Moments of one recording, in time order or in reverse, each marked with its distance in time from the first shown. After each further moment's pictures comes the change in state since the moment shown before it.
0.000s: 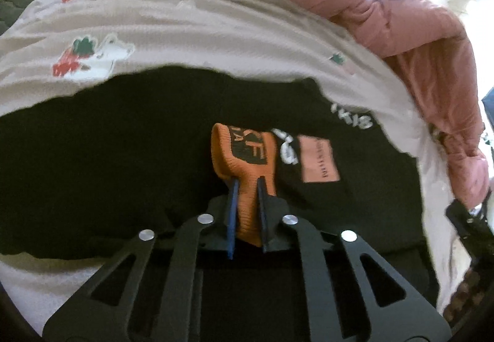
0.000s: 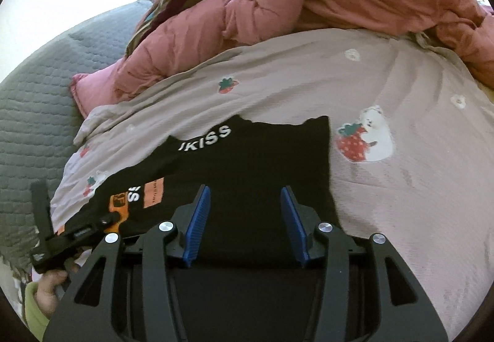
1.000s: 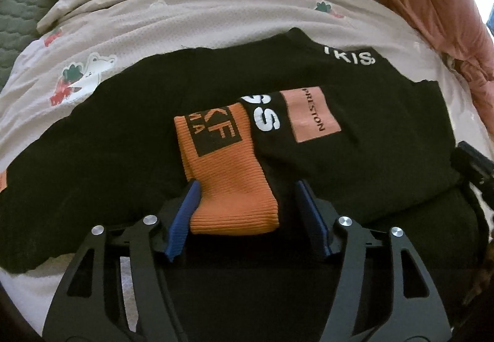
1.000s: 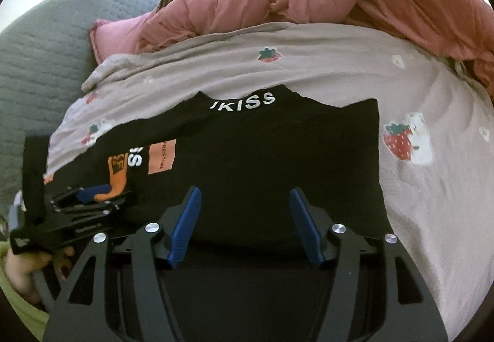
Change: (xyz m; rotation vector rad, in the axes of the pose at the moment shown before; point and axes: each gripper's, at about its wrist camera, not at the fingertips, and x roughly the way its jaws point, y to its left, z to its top) left arm 0.020 -0.027 -0.023 0.261 0.111 0.160; right arm 0.039 0.060 -0.025 -0.236 0.096 -0.004
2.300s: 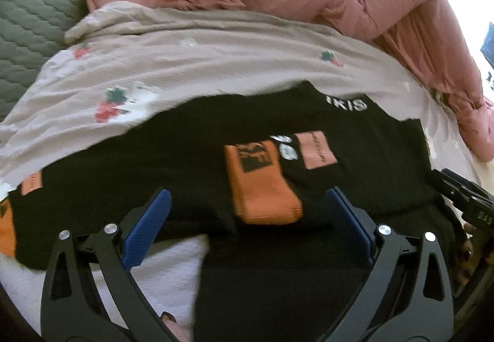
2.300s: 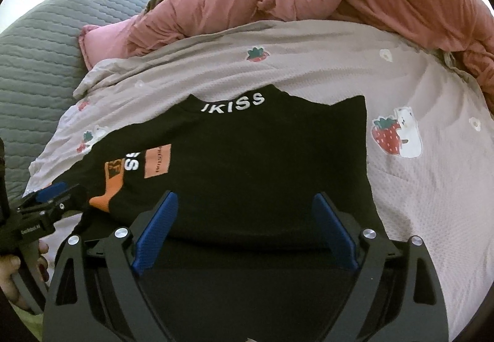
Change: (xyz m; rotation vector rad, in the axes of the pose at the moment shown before) left arm -0.066 0.033 -0.003 -0.064 -0.166 0.007; right arm -0.012 -0.002 0.007 0.066 0.016 -0.023
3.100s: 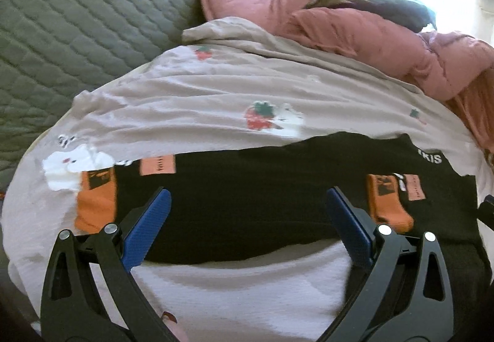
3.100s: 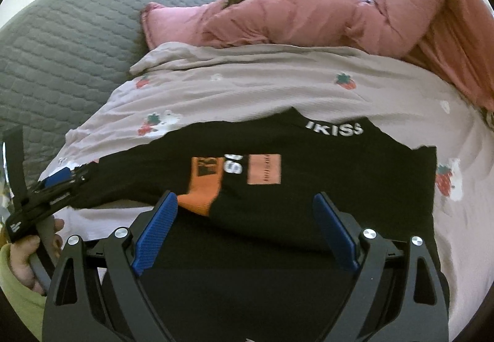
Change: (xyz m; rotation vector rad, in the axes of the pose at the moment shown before) left arm -0.058 0.115 -0.024 -0.223 -0.147 0.280; right arm -0.015 0.120 0.008 -0.205 -0.015 0.133
